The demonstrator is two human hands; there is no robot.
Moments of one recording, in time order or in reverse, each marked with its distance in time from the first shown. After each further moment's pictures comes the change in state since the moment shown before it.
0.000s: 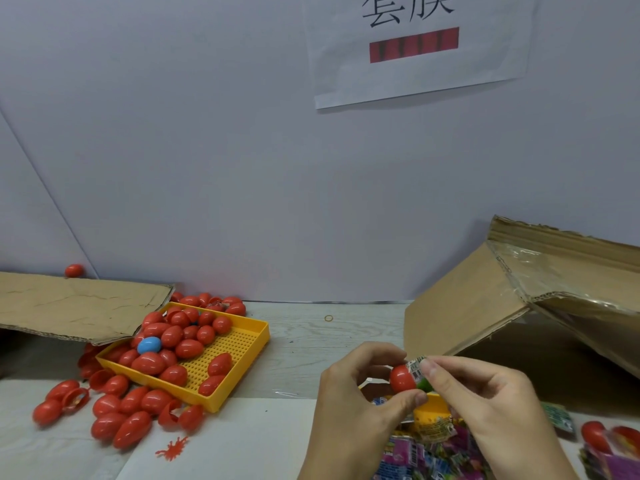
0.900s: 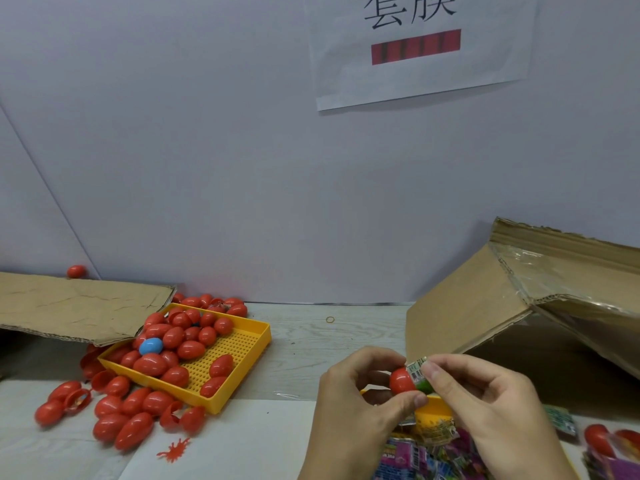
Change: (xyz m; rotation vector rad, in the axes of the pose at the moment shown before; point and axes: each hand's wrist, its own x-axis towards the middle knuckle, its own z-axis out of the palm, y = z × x) left_hand -0.001 0.000 -0.002 -0.024 -0.005 -0.076; right_hand -0.001 -0.001 0.005 -0.033 0.067 -0.060
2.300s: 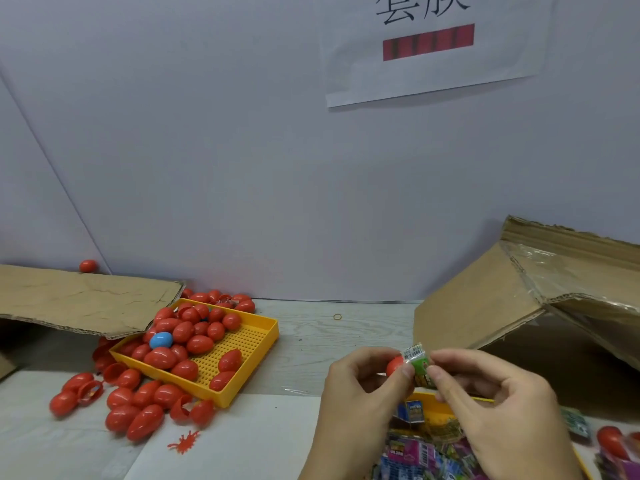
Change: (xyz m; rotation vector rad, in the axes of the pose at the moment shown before) left_hand 0.006 -0.004 0.001 -0.161 0.080 -0.122; right_hand -0.008 0.008 0.007 -0.247 0.143 -0.195
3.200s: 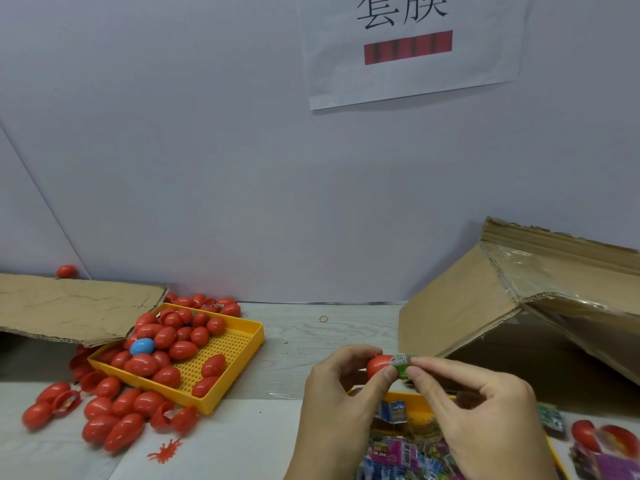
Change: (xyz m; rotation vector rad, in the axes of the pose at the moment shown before) left_hand 0.001 -0.002 0.001 0.103 0.029 0.075; right_hand 0.000 0.004 -0.004 -0.144 0.022 -0.097
